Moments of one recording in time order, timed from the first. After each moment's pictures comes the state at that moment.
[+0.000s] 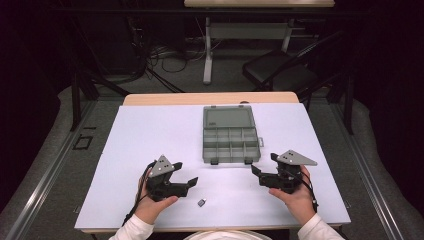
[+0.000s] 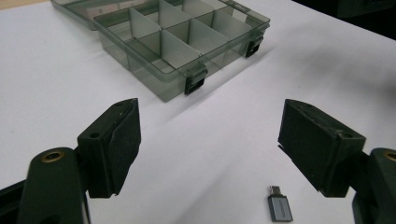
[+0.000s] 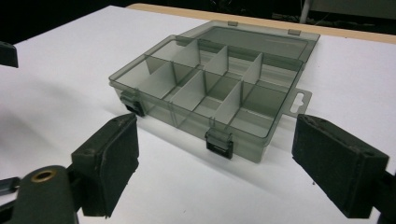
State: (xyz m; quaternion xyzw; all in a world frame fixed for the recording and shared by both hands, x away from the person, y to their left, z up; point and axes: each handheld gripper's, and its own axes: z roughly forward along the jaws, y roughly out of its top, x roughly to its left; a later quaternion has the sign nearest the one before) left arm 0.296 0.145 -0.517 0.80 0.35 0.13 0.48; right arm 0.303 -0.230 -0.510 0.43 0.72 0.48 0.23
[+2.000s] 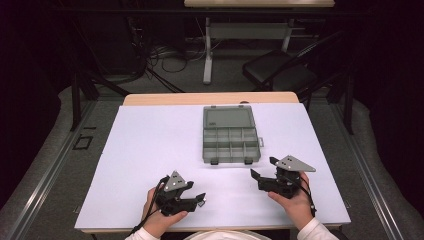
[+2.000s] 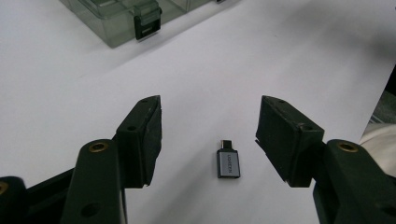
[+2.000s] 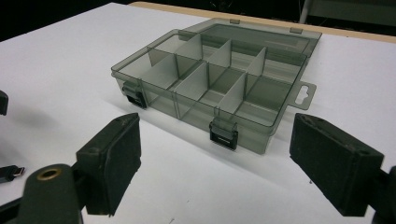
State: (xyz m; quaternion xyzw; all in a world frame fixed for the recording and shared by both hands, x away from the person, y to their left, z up) left arm 0.267 0.114 -0.535 0.83 0.35 0.09 0.42; right arm 0.296 -0.228 -0.522 0.43 0.73 0.48 0.24
